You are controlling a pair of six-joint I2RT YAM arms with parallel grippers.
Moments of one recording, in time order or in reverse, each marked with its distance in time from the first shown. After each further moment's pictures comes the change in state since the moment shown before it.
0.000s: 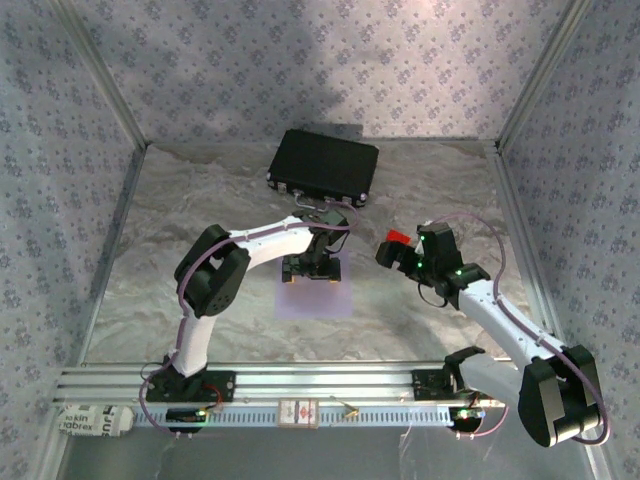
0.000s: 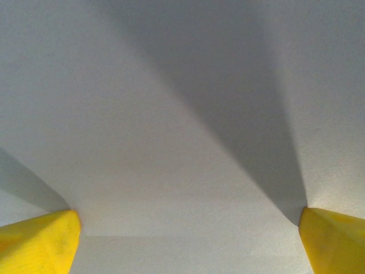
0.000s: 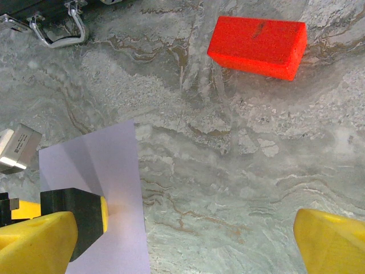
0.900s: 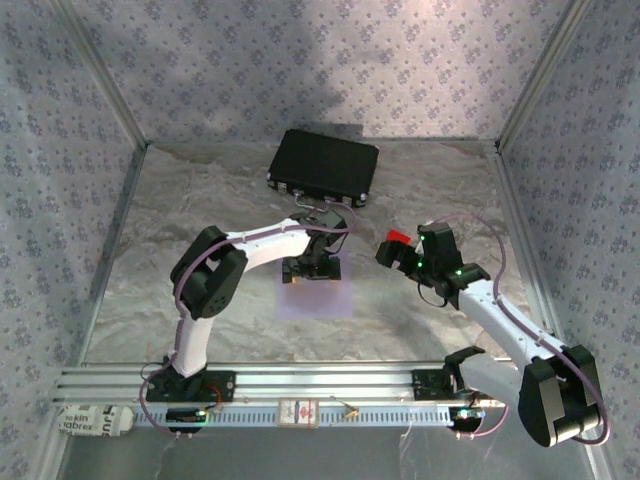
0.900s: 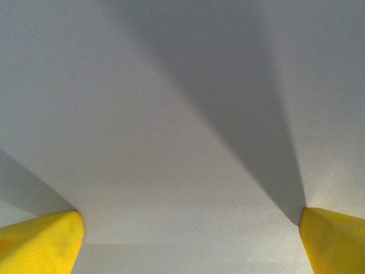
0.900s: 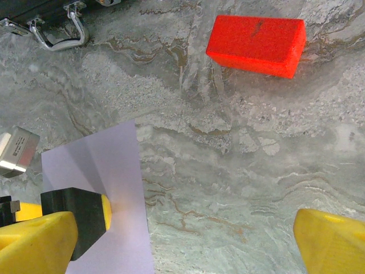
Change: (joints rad) left arm -0.002 -0.029 -0.058 0.073 0.003 -0.026; right arm 0.000 0.000 0.000 0.000 0.000 0.022
